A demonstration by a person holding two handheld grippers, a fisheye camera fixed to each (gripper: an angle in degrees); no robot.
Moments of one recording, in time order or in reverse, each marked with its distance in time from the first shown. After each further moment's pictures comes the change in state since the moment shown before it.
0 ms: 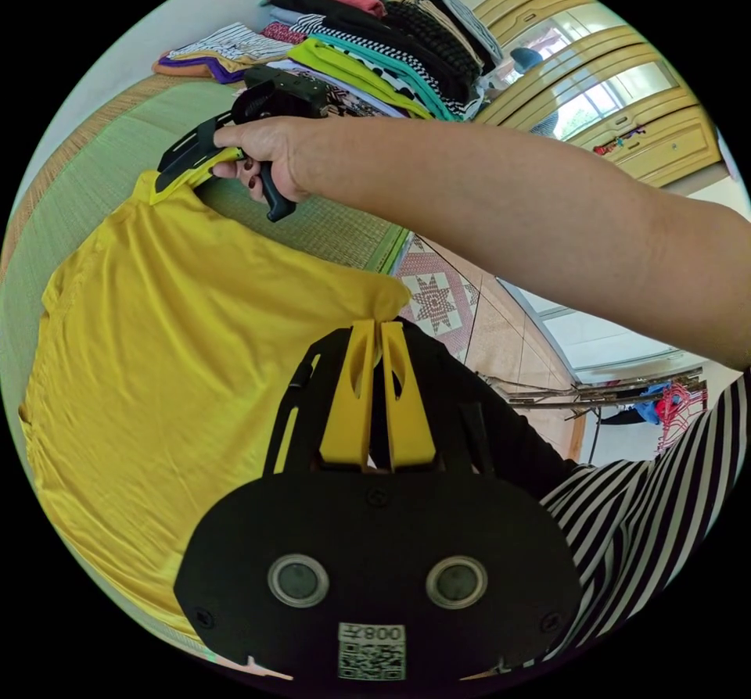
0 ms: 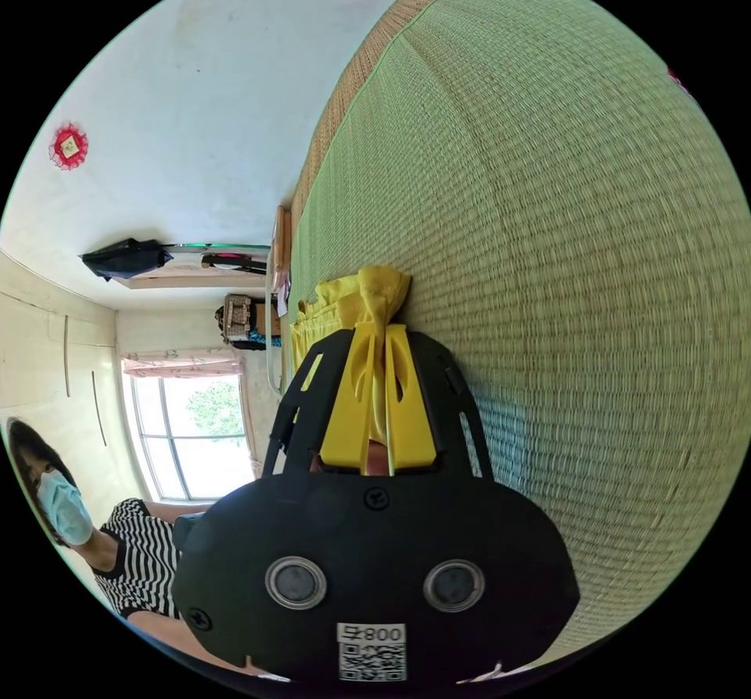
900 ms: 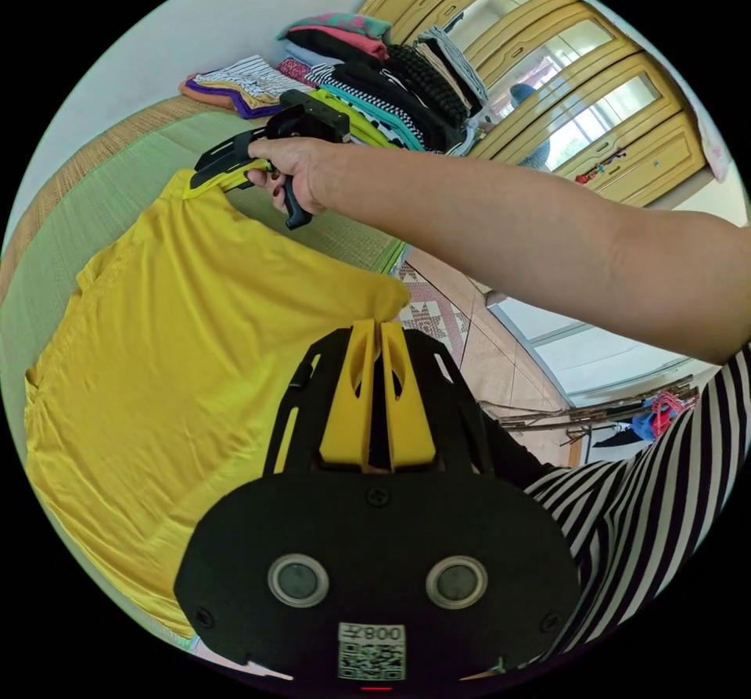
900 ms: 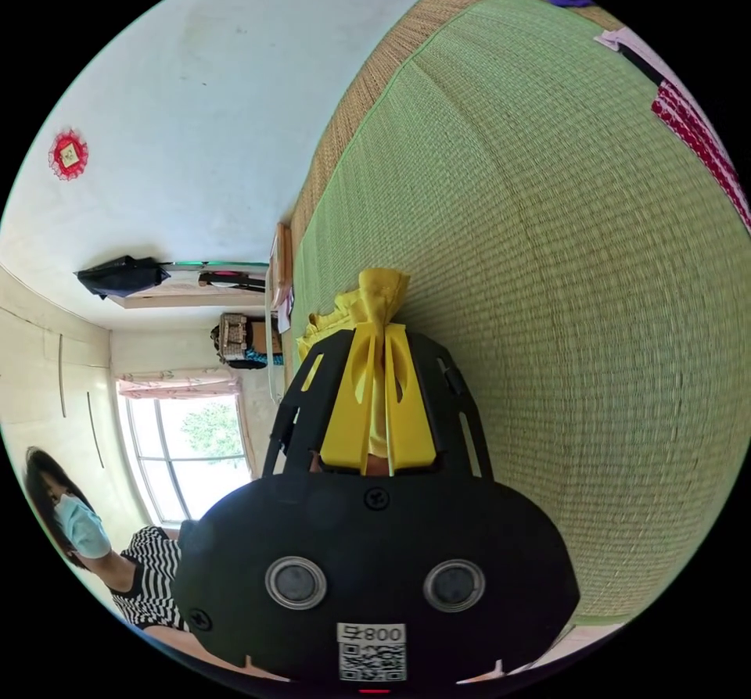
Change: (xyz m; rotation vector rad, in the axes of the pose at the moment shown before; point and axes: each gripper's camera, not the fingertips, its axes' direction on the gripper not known) left arm -0.060 0.083 0.098 0.149 0.017 -0.029; right arm -0.087 0.021 -0.040 0.066 0.040 0.044
